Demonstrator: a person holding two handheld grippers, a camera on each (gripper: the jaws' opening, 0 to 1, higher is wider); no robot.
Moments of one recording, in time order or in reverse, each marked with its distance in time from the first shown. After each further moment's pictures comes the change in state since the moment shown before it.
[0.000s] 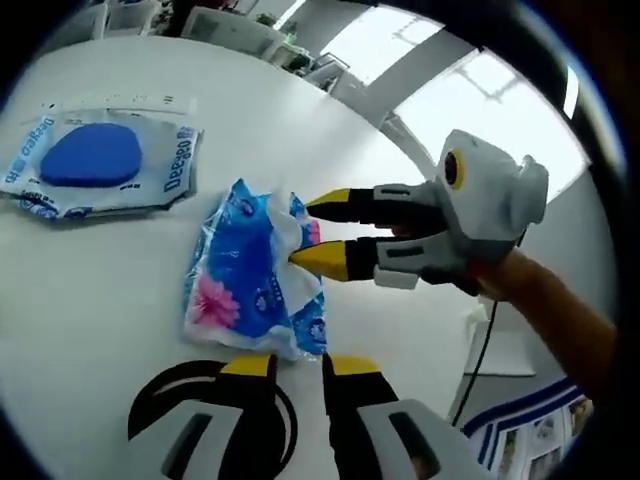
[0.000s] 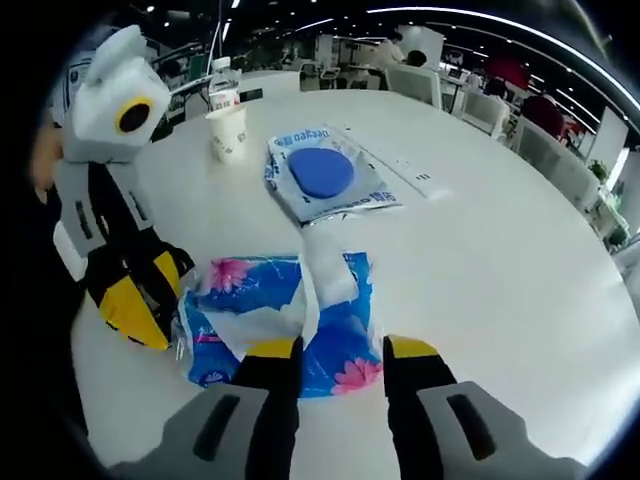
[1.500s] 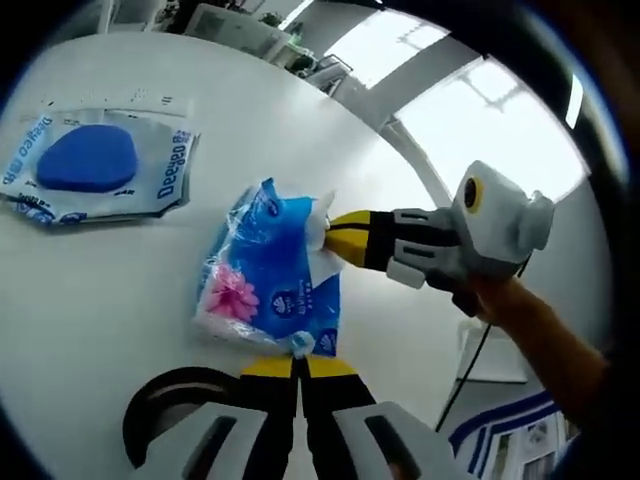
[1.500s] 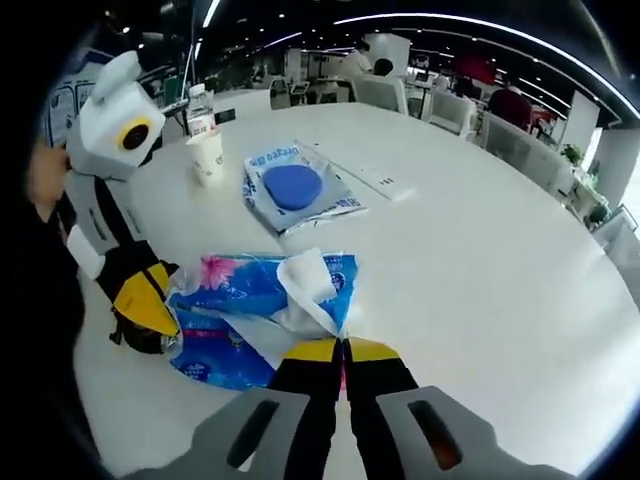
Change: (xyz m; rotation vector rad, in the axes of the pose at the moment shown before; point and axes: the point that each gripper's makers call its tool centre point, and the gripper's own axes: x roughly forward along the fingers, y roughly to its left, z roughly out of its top) left arm 0.001 -0.005 0.008 -0.003 0.011 -0.017; right arm -0.029 -0.019 -0.003 0.107 -0.064 -0.095
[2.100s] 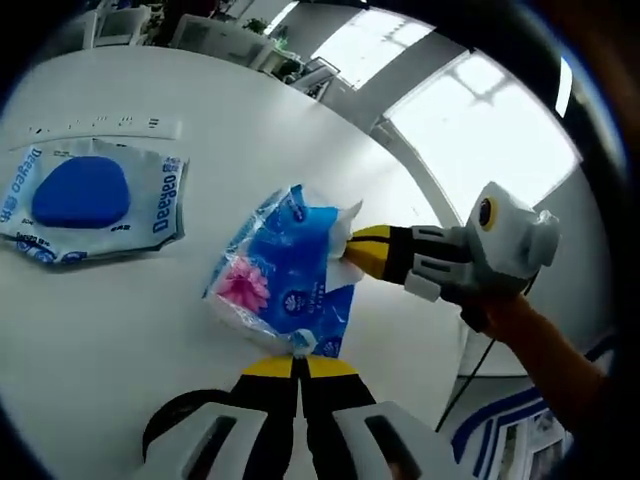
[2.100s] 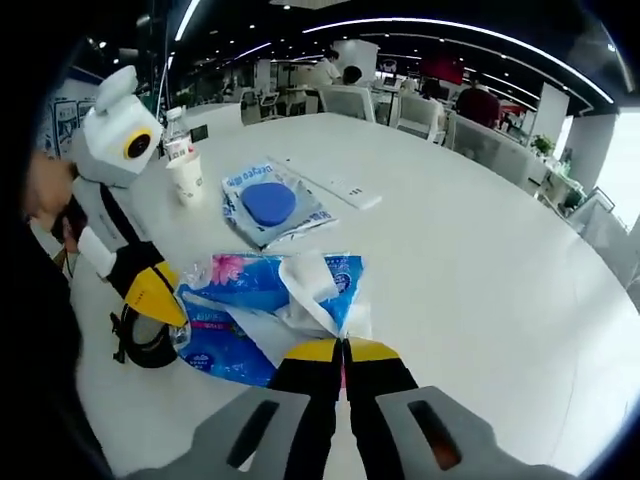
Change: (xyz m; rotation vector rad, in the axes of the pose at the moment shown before) left arm -0.004 0.001 0.021 0.050 -0.015 -0.010; right arm -0.025 -0.012 0.003 0.087 -0.032 -0.111
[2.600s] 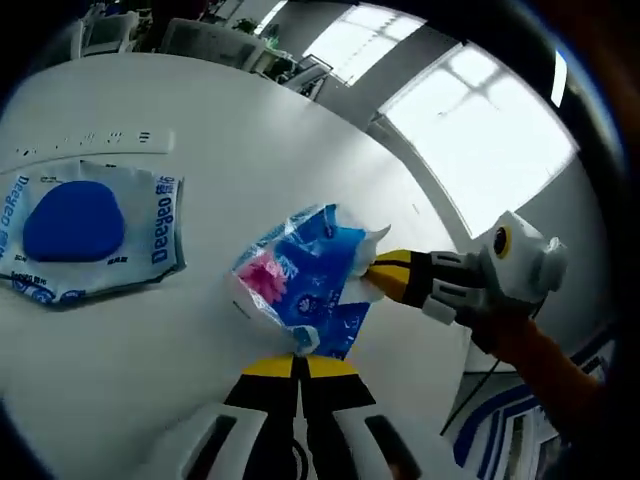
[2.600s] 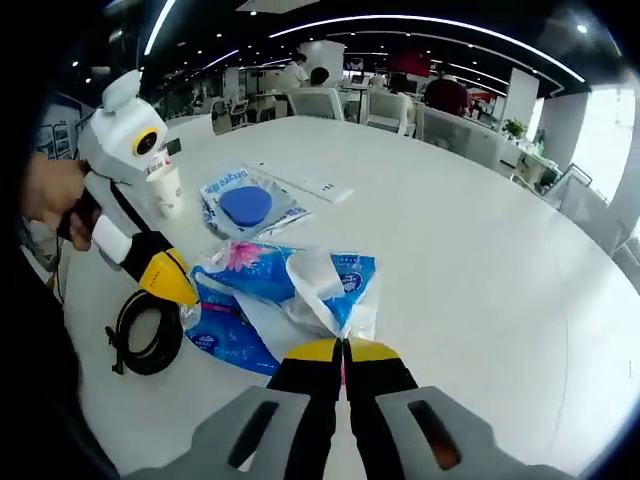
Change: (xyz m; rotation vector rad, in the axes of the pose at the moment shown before) left arm 0.009 0.007 0.019 0.049 0.014 0.001; right arm -0.014 -0.009 -0.017 0.106 0.002 -0.088
